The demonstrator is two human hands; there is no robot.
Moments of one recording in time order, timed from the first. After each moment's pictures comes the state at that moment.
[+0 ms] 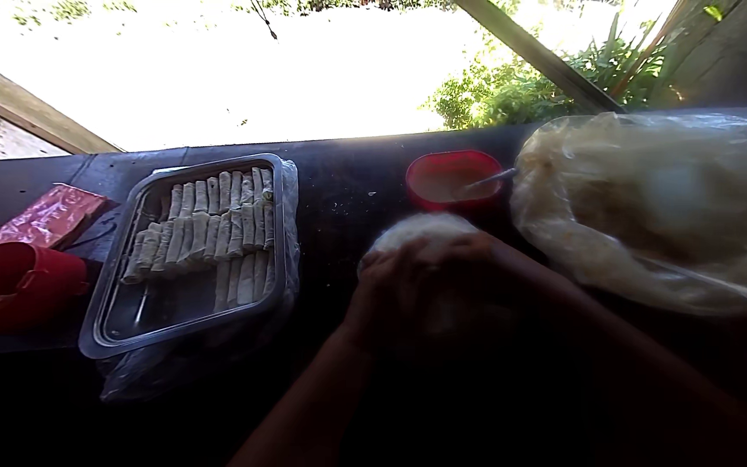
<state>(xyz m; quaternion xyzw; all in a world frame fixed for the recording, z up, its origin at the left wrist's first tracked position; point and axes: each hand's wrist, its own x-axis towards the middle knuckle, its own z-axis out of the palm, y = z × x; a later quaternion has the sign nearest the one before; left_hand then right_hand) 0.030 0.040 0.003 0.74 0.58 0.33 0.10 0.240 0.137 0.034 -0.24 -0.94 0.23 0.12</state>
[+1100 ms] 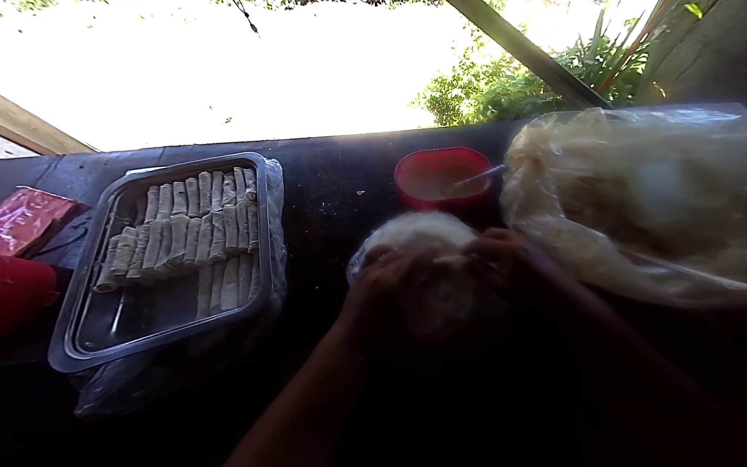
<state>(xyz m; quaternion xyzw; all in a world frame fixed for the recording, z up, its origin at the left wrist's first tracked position) 0.034 0.045 0.002 0.80 0.51 0.32 0.01 0.282 0.123 0.036 -0.37 -0.89 0.20 0.18</state>
